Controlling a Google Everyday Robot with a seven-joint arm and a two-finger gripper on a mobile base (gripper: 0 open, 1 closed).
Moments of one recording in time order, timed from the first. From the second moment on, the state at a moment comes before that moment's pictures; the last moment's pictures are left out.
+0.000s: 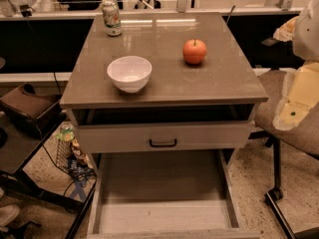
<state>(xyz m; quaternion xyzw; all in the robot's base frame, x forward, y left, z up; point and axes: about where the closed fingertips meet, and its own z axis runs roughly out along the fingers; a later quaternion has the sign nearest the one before) 0.438 -0.215 0.984 -0.60 0.78 -0.04 0.17</state>
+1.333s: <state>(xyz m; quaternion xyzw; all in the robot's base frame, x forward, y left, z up) 0.486 -0.158 0.993 -0.68 0.71 -0.08 0.18</state>
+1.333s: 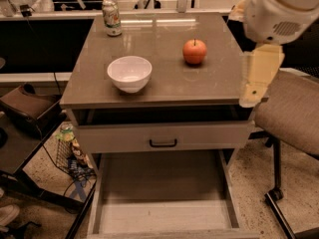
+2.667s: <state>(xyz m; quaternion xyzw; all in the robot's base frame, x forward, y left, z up) 0.516 -0.086 0.963 -0.75 0.64 -0.10 0.14</state>
